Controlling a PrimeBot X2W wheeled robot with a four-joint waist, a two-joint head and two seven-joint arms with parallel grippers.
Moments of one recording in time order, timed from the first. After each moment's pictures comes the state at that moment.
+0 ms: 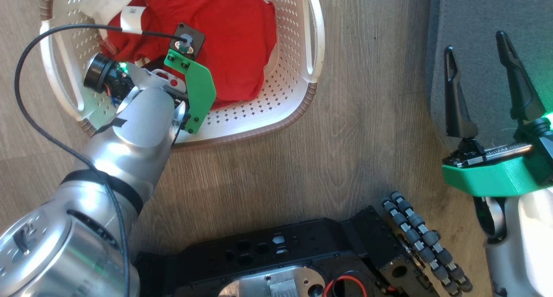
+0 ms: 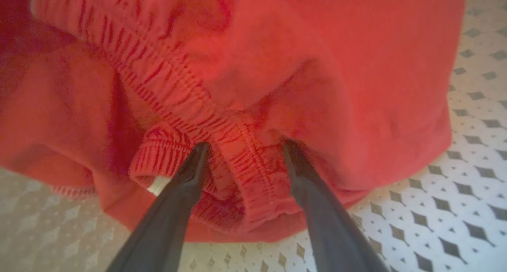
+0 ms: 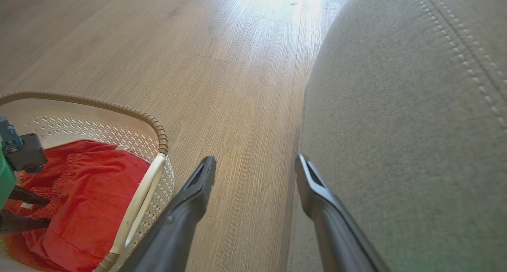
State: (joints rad) left arm -1.13 0.04 -1.00 1.27 -0.54 0.09 0.09; right arm -0.25 -0.13 0.01 -0.13 0.03 0.13 -0.26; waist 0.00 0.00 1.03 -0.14
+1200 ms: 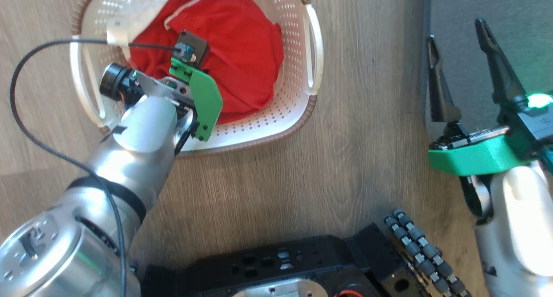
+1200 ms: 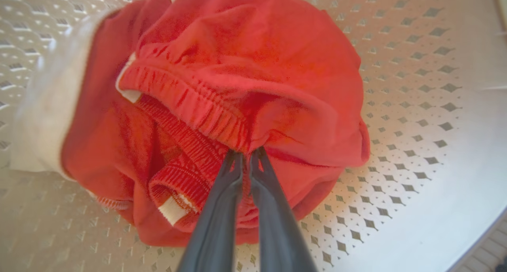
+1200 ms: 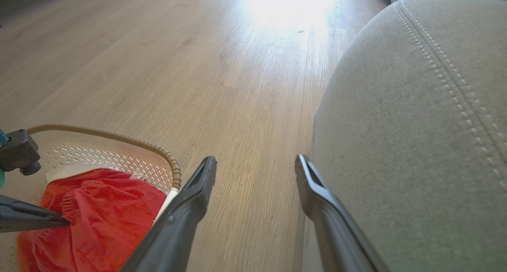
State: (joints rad) left arm -1.12 0.04 -1.08 1.25 -0.73 -0.02 -0.03; right arm -0.33 -0.14 0.05 -0.04 0.04 0.13 -0.26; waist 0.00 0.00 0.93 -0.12
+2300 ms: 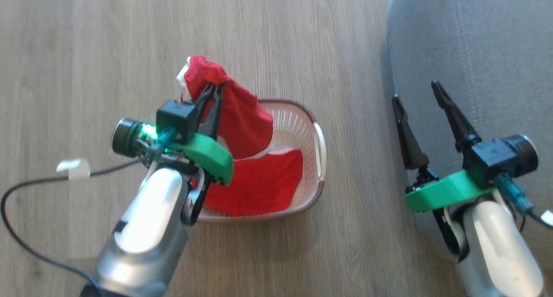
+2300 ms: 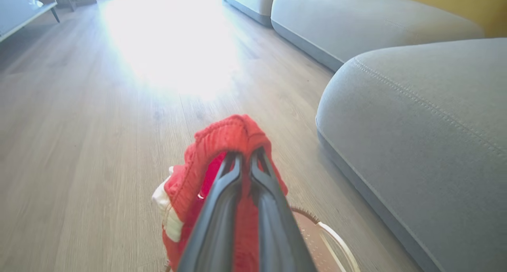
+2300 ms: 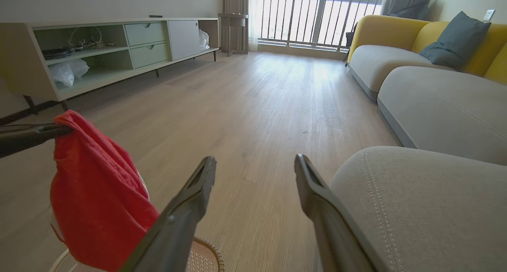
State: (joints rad) left arm -0.57 0.09 -0.47 0.50 -0.29 0.08 -0.25; right arm -0.25 -0.13 0.12 0.10 0.07 0.13 -0.26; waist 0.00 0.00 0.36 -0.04
